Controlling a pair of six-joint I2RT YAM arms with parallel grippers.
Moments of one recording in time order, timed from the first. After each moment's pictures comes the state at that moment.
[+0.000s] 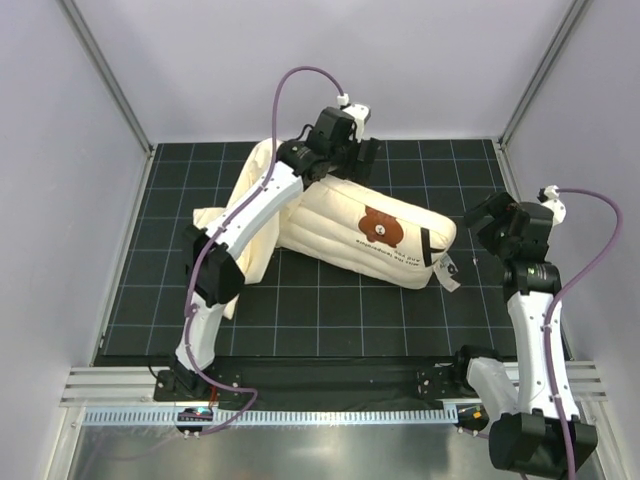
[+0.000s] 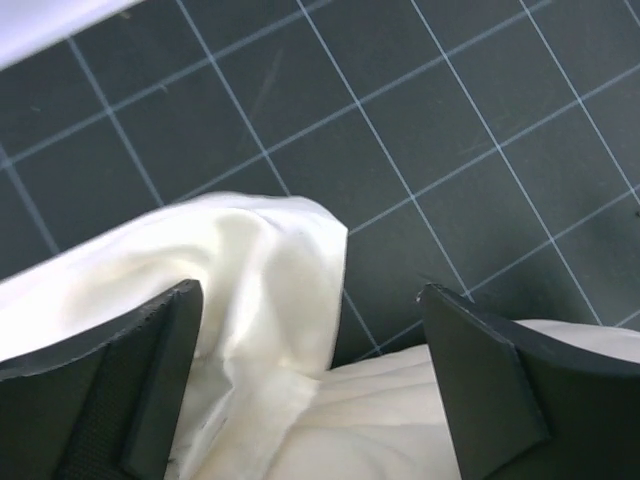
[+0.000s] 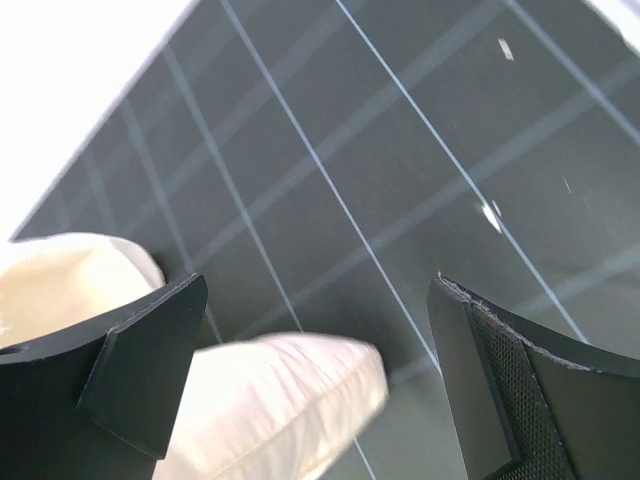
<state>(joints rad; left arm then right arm) -0.69 2.13 2.23 -0.70 -0.07 -0.15 -0.18 0.87 0.86 -0.52 0.05 0.64</state>
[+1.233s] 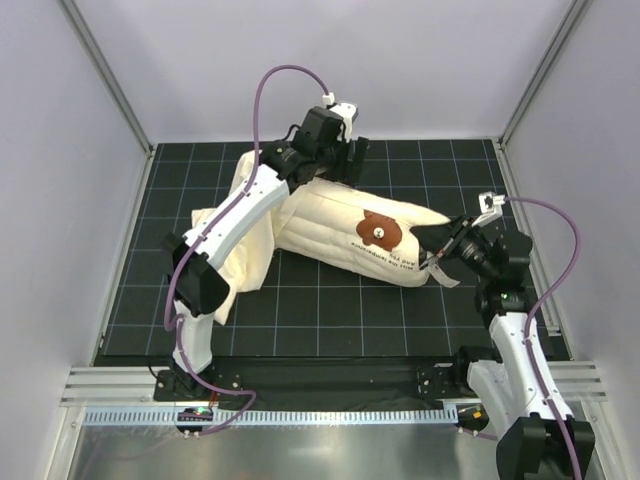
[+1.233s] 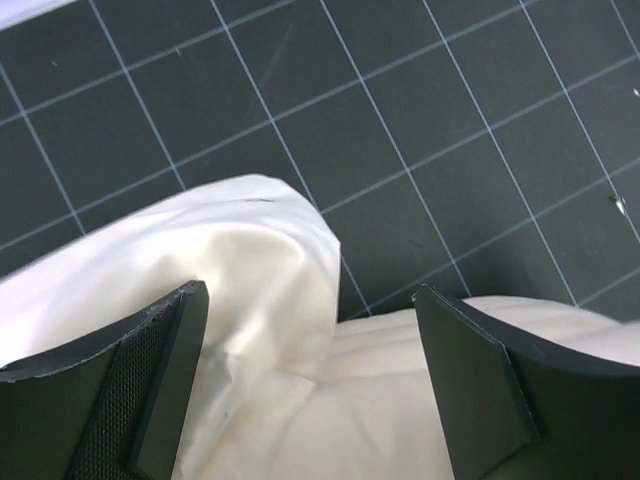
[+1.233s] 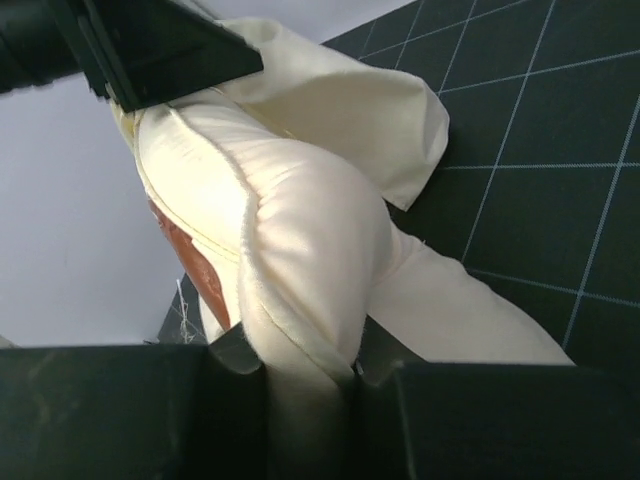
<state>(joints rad) -0.70 1.98 2.12 -0.74 -0.10 -0.20 -0.09 0.74 0.44 0.26 -0.74 0.71</state>
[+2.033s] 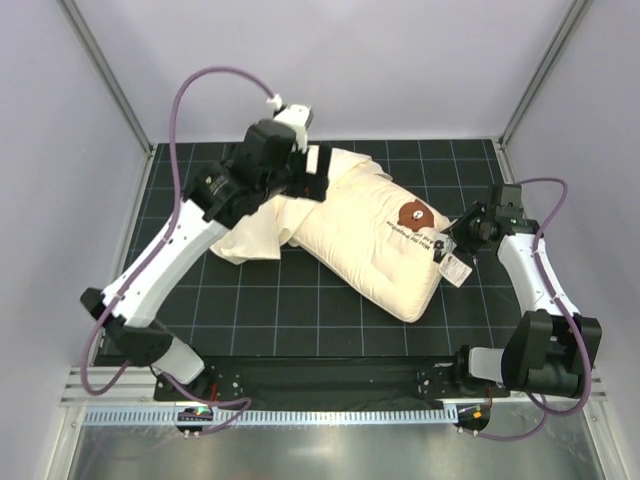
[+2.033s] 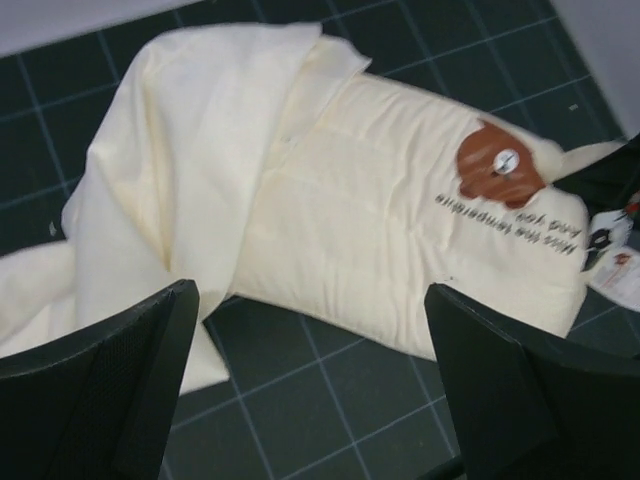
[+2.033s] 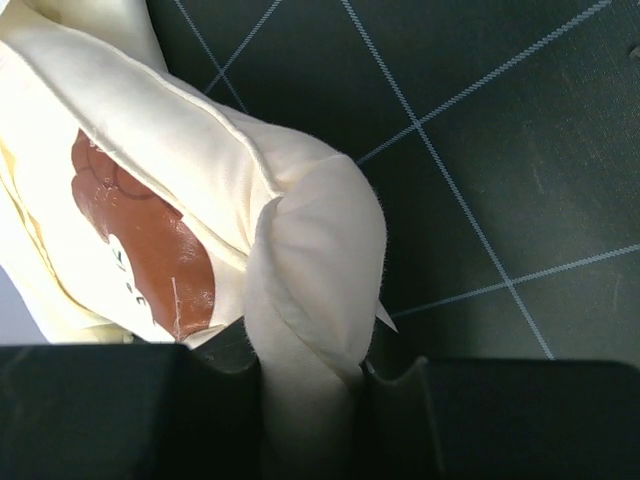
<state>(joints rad) -0.76 1.61 2.01 -0.89 -0.21 -0.26 -0.14 1.26 0.94 -0.60 -0.23 0.73</state>
